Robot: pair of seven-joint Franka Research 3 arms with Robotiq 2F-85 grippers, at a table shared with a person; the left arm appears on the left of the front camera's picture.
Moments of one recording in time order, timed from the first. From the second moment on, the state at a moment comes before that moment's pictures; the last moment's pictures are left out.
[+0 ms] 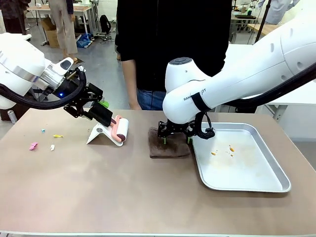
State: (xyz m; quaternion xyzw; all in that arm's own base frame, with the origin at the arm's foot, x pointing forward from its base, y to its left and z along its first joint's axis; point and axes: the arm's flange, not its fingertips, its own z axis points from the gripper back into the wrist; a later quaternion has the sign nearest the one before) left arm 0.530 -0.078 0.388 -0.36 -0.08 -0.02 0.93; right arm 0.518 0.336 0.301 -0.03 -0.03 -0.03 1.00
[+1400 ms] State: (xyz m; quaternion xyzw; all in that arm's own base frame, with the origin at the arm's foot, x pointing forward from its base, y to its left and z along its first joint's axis) left arm 0.531 -0.070 0.384 -0.36 -0.08 -0.01 0.93; right arm 0.522 0.345 0.309 -0.04 -0.02 -0.03 1.00
